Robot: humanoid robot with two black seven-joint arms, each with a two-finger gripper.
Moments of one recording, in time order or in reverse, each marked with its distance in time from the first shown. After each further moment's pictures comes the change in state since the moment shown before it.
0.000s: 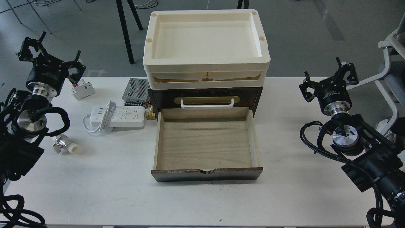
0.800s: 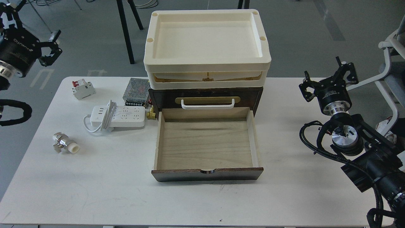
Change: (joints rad) left arm -0.017 0.312 0.051 -0.296 0.345 0.000 0.005; right arm -0.005 -0.004 -0.012 0.022 0.000 -0.001 0.012
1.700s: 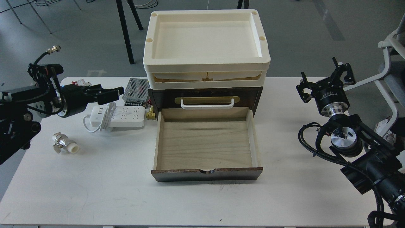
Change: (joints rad) left arm 0.012 -0.024 0.326 -0.164 1.585 0.270 0.001; right arm -0.011 -0.003 -0.003 0.019 -0.001 0.002 -0.005
